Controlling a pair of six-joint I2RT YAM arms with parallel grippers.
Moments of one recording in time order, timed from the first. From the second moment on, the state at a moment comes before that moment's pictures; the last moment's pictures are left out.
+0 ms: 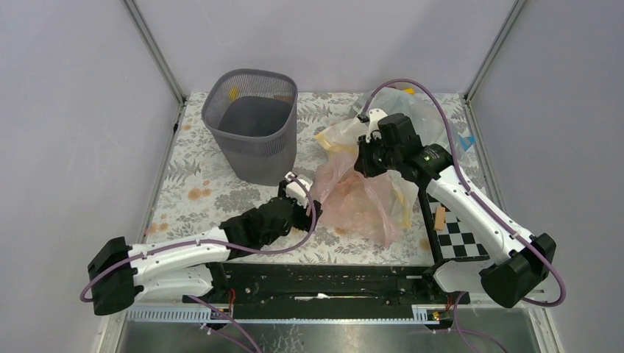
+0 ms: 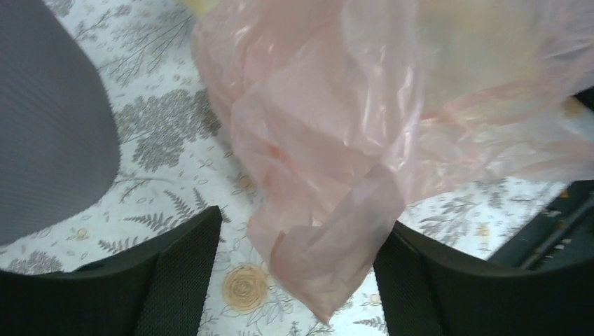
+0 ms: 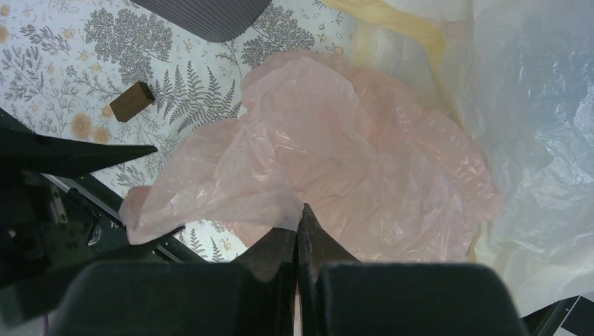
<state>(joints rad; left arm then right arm) -1.09 1.01 0.59 0.03 -0.35 -0.24 0.58 1.29 1.28 -0.71 -0.12 0.22</state>
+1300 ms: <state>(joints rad) -0.78 1.12 1.12 -0.39 0.26 -0.59 0.58 0.94 0.84 -0.18 -0.39 0.14</state>
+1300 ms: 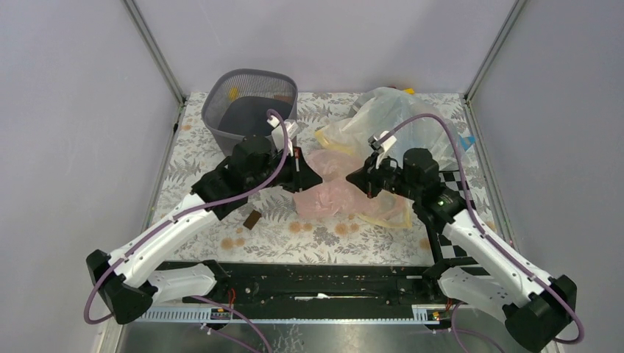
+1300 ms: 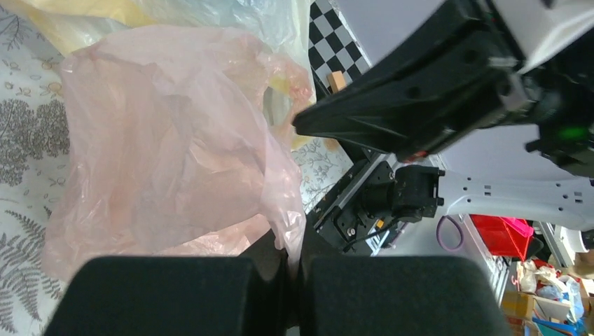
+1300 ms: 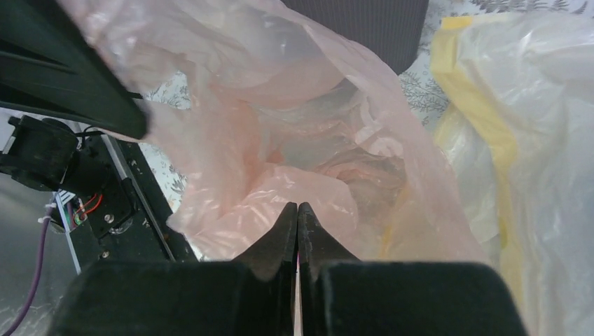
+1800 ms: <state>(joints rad) -0.76 0.98 1.11 -0.44 0.39 -0.58 0.74 1.20 0.63 0.24 -0.36 0.14</state>
